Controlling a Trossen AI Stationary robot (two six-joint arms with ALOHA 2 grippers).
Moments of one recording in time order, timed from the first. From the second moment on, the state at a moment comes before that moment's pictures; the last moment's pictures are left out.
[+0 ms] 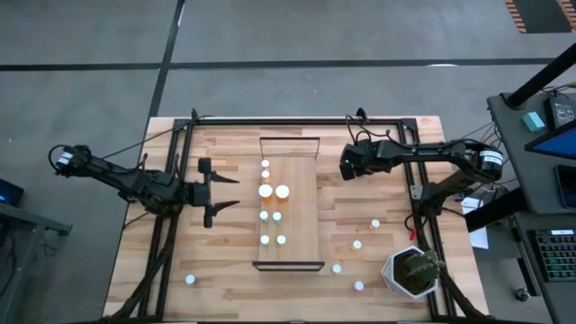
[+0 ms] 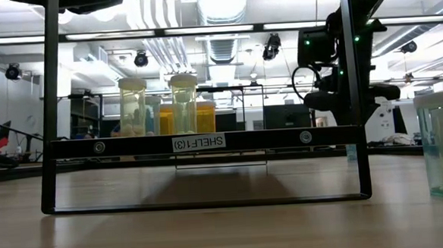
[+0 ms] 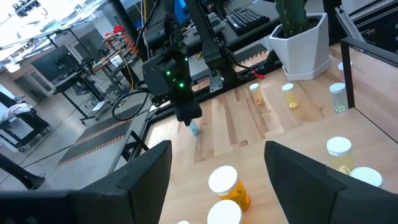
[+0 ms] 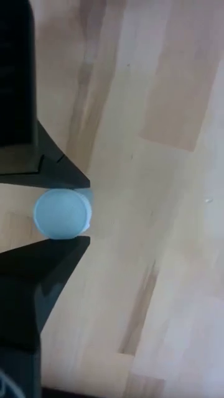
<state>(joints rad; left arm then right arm) -0.33 0.64 0.55 -0.06 -0.45 0.38 -0.36 1.46 0.84 -0.80 0.34 0.91</state>
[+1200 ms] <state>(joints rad) -0.33 0.60 0.51 -0.06 -0.48 0.42 0.13 1.87 1.82 -1.06 0.16 0.24</state>
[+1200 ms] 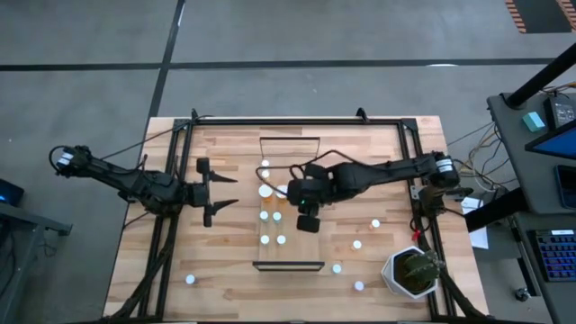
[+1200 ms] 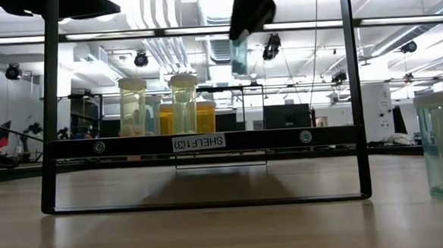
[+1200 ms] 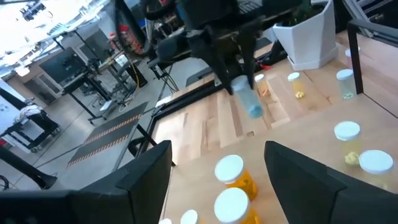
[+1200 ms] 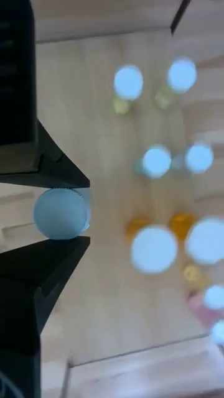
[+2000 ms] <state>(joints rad) -0.33 0.55 0.48 -0.06 -0.48 0.43 0.19 1.92 2.03 -1.01 0.17 0.17</state>
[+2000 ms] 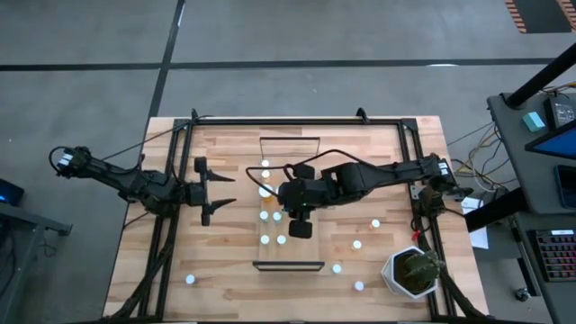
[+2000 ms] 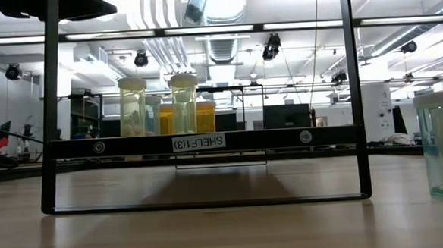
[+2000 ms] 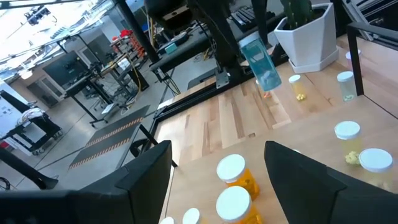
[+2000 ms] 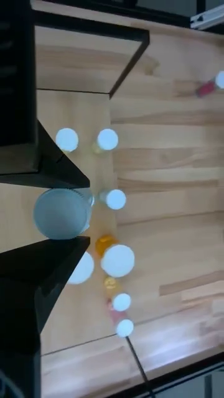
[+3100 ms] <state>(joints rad) -0.33 0.57 0.48 0.02 -0.48 0.43 0.30 1.92 2.16 -1.13 0.13 0.18</state>
